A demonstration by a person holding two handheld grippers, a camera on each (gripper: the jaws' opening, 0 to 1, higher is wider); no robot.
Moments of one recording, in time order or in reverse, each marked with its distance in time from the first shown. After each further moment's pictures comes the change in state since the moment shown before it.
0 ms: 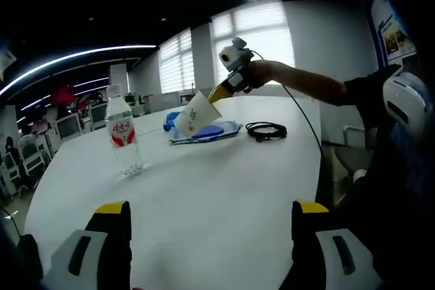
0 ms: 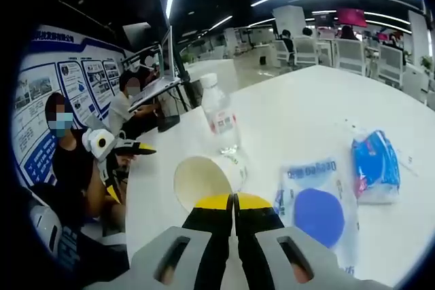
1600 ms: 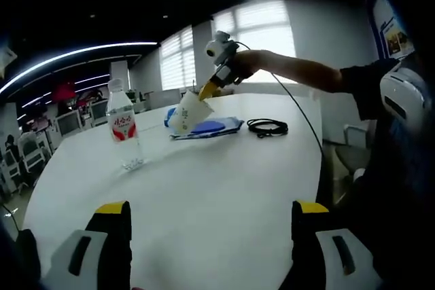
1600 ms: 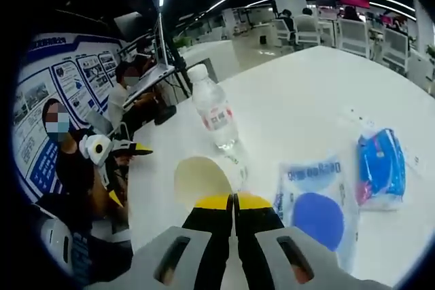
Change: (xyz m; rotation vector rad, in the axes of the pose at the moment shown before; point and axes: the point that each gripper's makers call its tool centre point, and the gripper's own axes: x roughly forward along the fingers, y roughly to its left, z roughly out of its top) left arm -0.001 0.001 -0.008 -0.011 0.016 0.005; right arm 0.018 -0.011 0.011 0.043 0.137 0.020
